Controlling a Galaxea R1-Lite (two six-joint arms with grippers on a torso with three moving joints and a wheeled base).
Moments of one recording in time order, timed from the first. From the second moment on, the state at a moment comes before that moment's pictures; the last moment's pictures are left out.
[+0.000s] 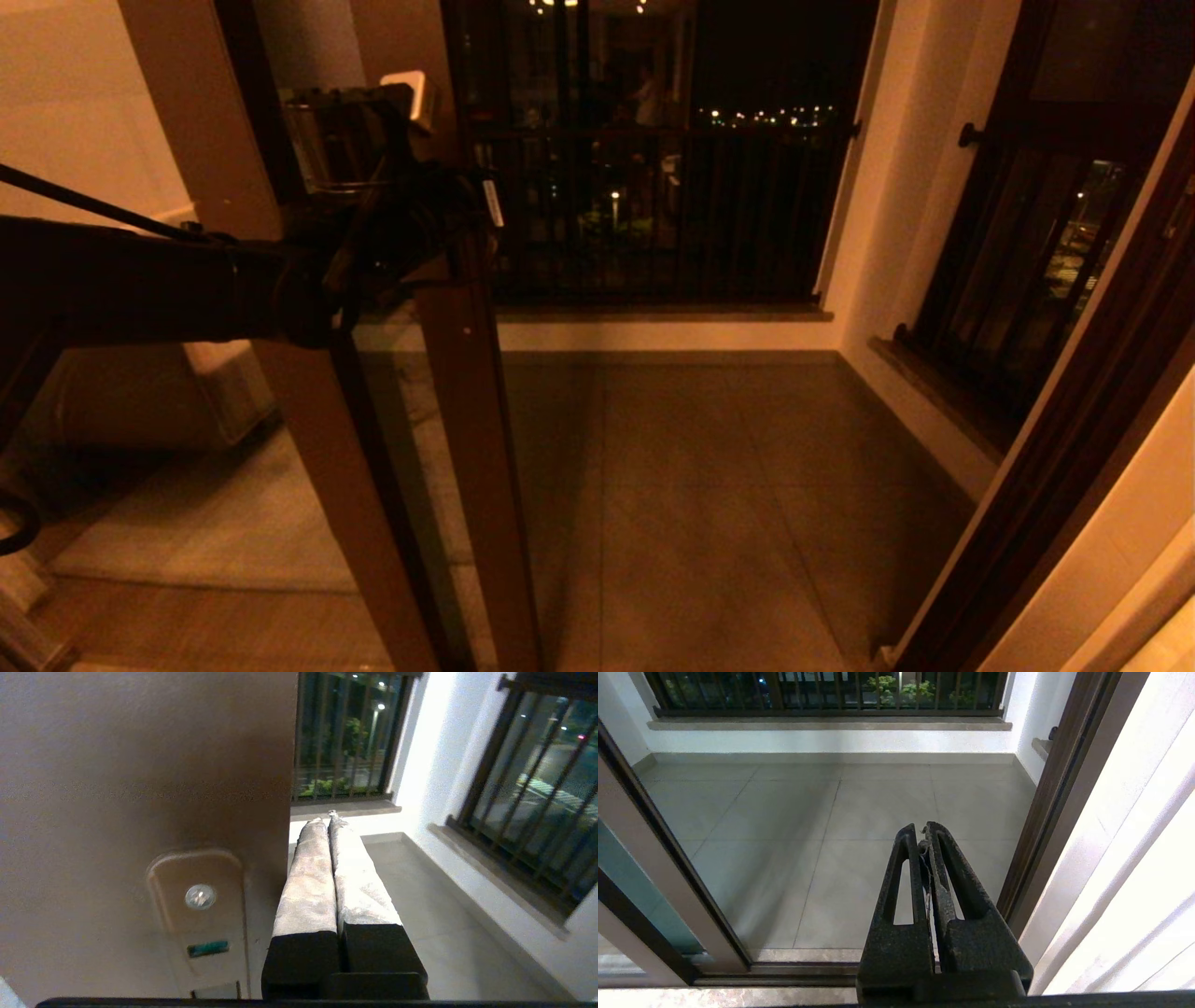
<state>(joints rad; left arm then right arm) -0.30 2.03 -1.61 -0.56 0.07 -0.10 0.00 0.00 -0.01 0.03 0.02 -0.04</state>
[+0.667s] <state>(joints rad) -0.26 2.00 -1.56 -0.56 0.06 -0.10 0.00 0.00 -0.01 0.03 0.02 -0.04</state>
